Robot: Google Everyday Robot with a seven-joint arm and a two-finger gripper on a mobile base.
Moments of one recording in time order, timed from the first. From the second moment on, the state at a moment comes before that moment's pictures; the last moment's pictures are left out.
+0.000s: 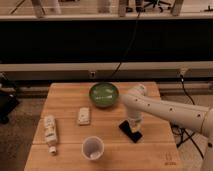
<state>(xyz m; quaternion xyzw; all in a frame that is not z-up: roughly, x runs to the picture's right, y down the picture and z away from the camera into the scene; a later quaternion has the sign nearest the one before) 0.163 0.235 0.806 -0.41 -0.02 -0.14 0.90</state>
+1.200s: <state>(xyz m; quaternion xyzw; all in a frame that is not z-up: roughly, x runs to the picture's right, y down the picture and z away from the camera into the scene) 0.154 0.235 0.808 -0.41 -0.01 -0.15 0.90</state>
